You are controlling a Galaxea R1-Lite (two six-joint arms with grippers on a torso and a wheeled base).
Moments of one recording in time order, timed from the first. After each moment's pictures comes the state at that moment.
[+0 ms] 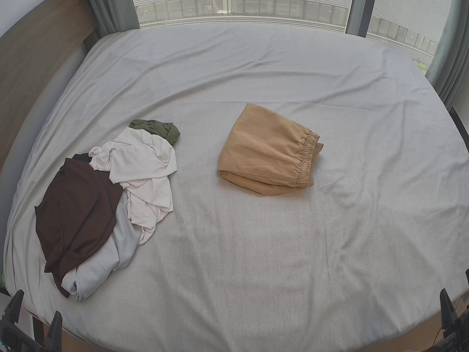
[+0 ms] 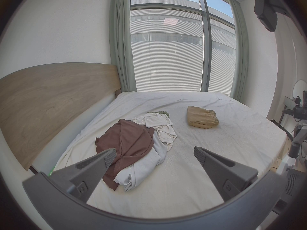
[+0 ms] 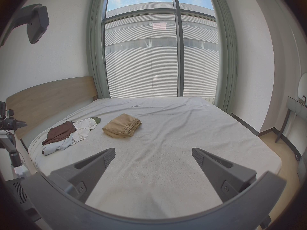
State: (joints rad) left arm 0.00 0.02 -0.02 0.00 -0.03 0.03; right arm -0.01 0.01 -0.02 -0.05 0.10 0.01
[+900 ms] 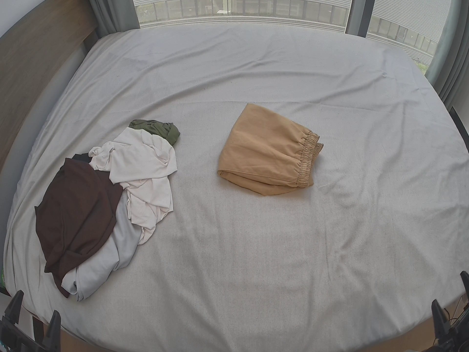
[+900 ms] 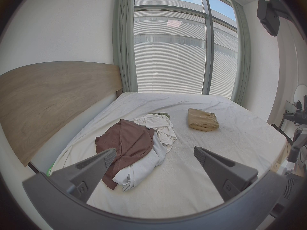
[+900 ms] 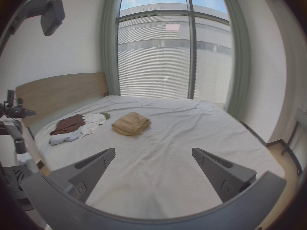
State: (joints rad) left arm 0.00 0.02 -0.02 0.00 -0.02 -0.01; right arm -0.01 0.01 -0.02 -0.02 0.22 -0.04
